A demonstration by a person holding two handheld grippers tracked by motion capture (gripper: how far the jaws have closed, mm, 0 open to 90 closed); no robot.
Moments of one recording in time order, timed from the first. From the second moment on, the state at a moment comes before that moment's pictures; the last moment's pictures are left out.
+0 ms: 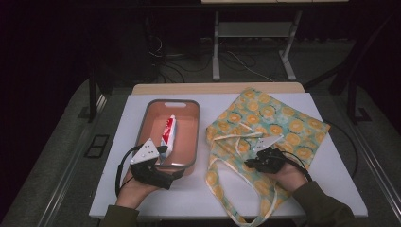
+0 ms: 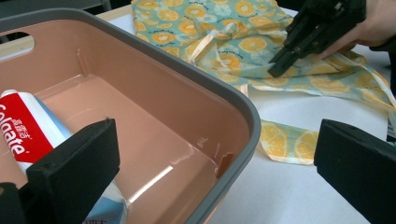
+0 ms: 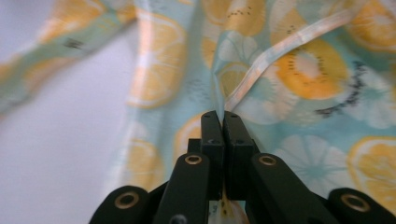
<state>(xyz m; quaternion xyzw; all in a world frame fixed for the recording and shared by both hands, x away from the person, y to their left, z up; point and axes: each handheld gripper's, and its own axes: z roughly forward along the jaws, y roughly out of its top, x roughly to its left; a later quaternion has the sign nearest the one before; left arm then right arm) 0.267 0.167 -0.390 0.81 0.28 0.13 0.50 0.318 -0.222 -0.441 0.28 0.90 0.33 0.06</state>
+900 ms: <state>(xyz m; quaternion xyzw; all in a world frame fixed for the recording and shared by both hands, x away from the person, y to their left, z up) 0.267 0.167 -0.390 0.81 0.28 0.13 0.50 0.340 -0.260 -0.440 0.37 0.87 0.31 0.11</state>
